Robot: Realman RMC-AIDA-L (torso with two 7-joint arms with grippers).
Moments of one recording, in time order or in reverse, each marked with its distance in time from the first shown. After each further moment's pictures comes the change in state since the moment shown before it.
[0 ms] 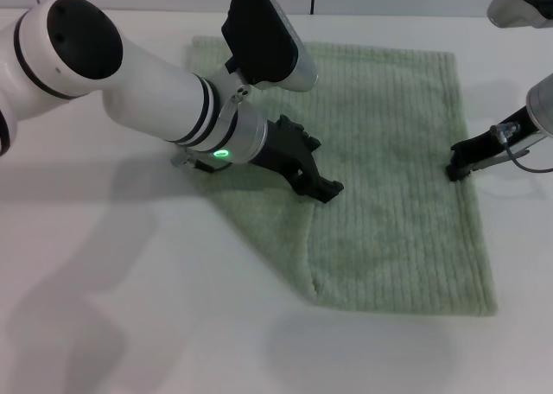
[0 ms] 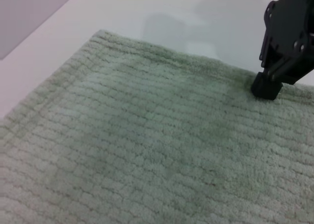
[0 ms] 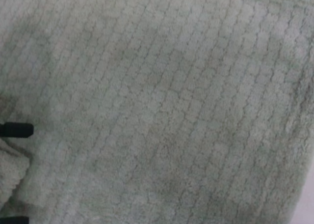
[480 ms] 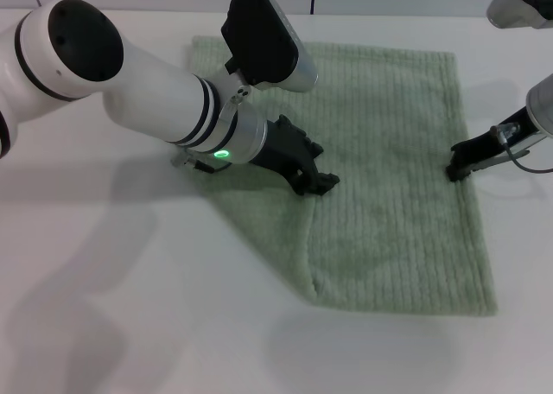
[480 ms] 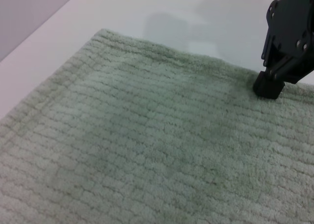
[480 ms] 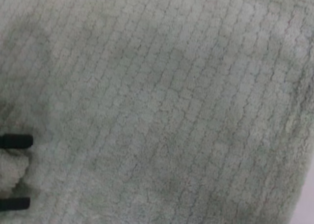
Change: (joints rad) left arm 0.002 0.000 0.009 -0.001 0.000 0.013 -0.010; right arm 0.000 0.000 -0.004 0.000 0.000 0.000 0.000
